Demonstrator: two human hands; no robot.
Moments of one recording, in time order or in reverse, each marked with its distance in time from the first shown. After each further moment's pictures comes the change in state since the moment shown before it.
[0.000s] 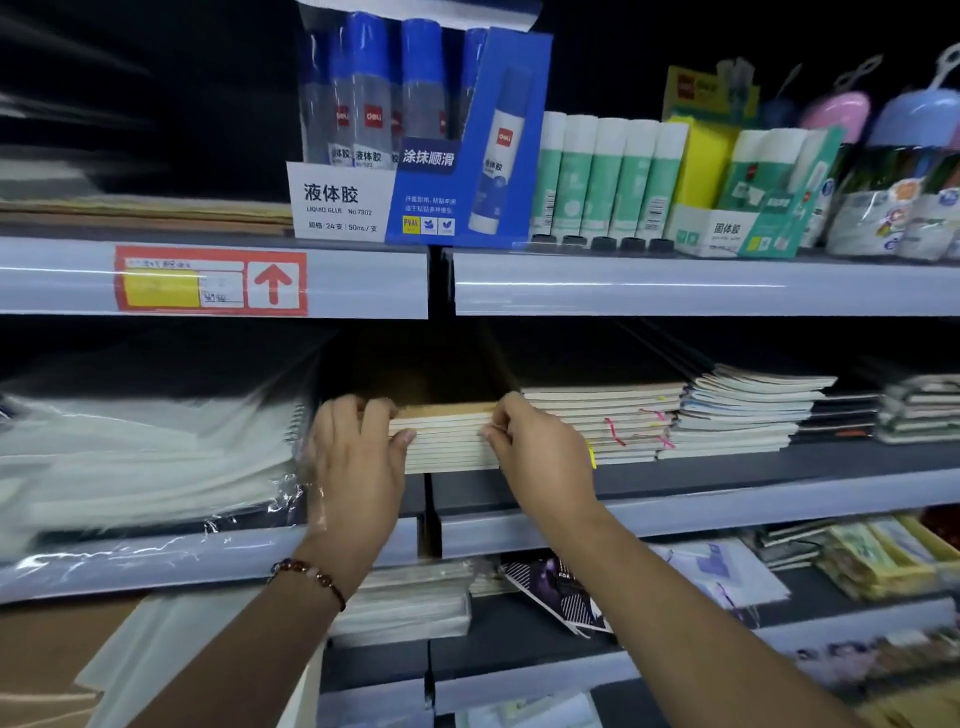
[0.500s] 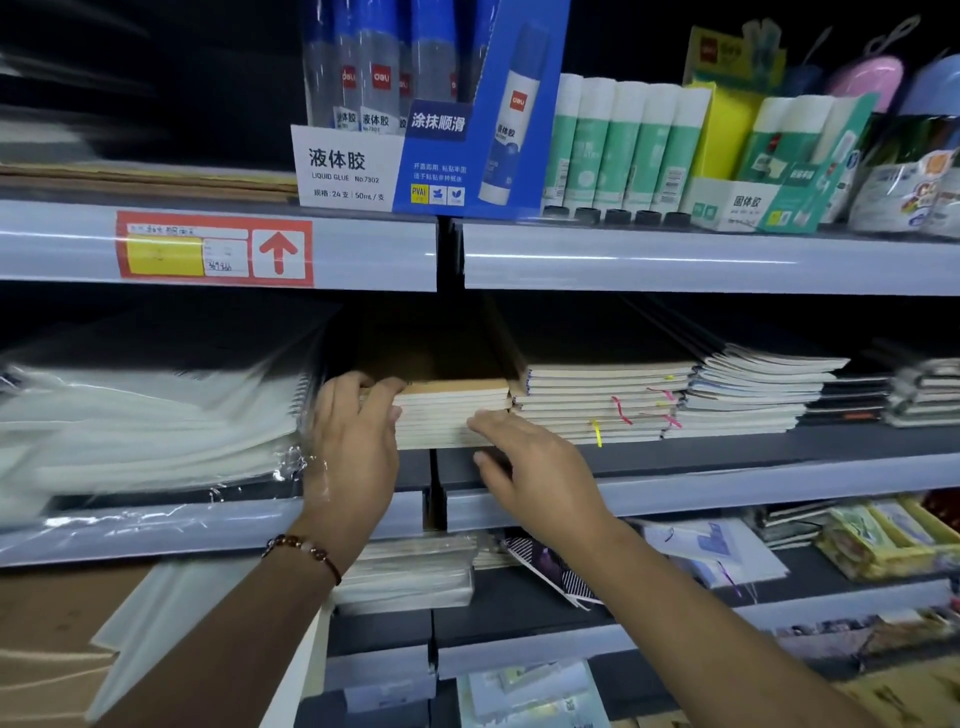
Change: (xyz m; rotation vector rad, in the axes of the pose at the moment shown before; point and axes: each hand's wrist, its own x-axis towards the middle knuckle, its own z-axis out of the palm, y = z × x) left_hand -0.004 -0.013 0.004 -0.089 -0.042 0.021; right_hand -0.033 0.006 0.005 0.108 -0.096 -0.250
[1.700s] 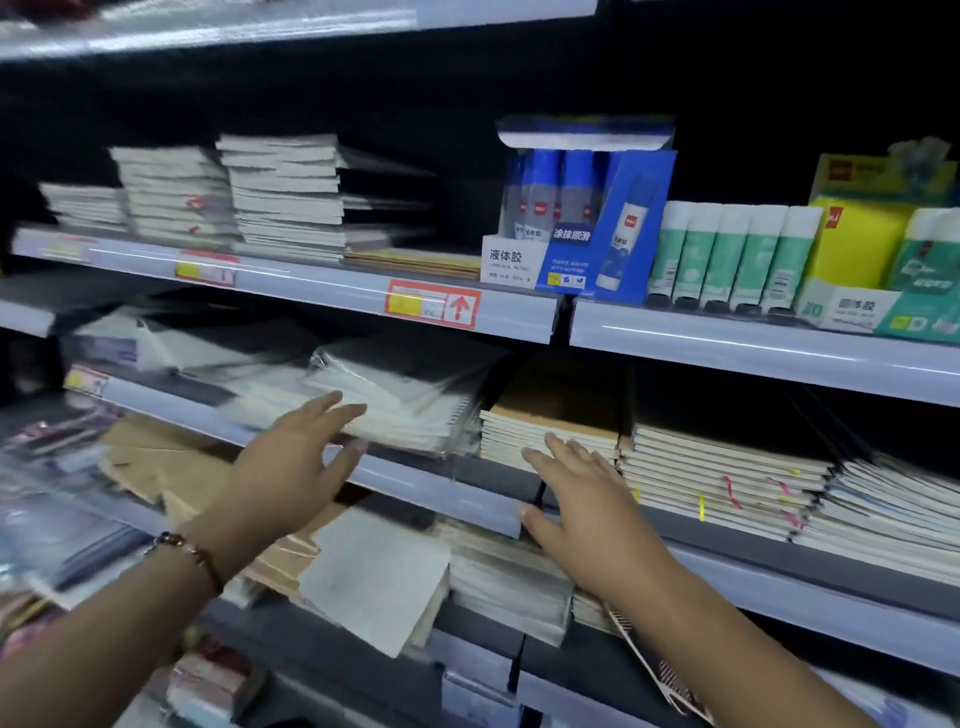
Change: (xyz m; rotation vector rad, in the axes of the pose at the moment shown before) left_hand -0.066 -0.037 -0.214 0.276 -0.209 -0.226; right_hand -0.020 -0.053 -0.071 0.062 -0.359 -0.261
